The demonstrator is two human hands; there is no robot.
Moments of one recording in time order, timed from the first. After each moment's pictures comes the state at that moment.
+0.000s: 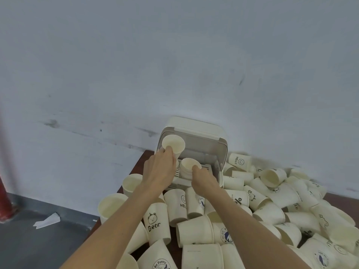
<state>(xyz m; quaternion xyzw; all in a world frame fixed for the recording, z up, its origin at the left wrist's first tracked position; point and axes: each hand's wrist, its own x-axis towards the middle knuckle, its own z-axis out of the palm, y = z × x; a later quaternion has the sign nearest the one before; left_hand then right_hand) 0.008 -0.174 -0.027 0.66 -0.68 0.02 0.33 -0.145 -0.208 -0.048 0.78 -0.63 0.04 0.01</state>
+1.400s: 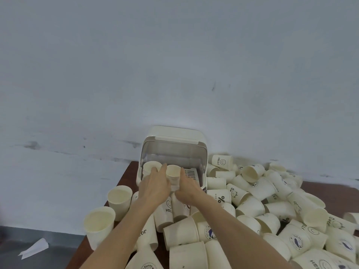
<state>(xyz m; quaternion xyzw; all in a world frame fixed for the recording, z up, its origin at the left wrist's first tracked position) -0.029 -0.161 -0.033 0.67 -0.70 -0.08 0.24 -0.156 -0.180 -0.039 0.75 -0.63 0.11 -0.15</state>
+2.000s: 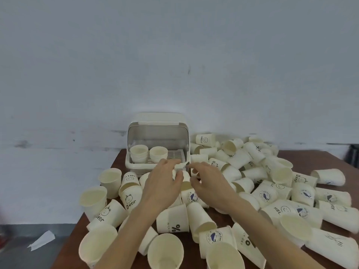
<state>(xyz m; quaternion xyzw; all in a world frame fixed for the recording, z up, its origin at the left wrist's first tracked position) -0.083 -0.047 -0.017 0.54 -0.74 -0.13 0.38 -0.237 -0.036 -0.008 0.77 -0.59 0.26 -0.07</state>
